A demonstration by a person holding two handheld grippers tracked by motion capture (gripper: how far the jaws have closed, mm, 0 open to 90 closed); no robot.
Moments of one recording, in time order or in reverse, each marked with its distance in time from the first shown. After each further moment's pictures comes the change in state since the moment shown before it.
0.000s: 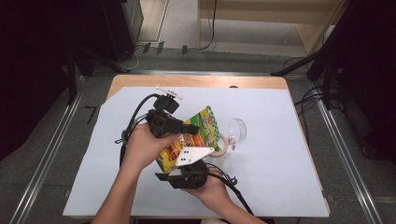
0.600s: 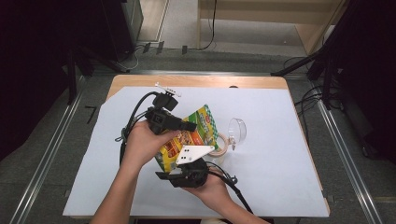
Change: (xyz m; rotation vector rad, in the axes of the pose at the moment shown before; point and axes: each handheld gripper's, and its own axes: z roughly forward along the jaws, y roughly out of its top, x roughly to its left) left arm 0.008 0.007 0.003 0.012 0.020 -0.018; right arm -0.003 0.002 -0.001 0.002 0.000 0.010
